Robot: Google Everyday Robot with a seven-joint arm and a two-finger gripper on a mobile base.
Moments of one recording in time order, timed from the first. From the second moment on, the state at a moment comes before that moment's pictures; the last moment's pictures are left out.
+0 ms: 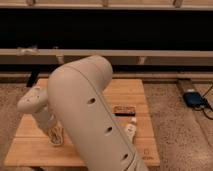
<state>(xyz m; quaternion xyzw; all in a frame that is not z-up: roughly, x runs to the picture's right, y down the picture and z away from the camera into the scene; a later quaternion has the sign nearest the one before) -0.274 0.245 0.786 -0.32 0.29 0.50 0.76</state>
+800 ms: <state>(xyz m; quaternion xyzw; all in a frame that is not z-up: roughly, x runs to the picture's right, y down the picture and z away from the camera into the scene) -0.217 0.183 0.807 -0.31 0.27 0.60 0.69</state>
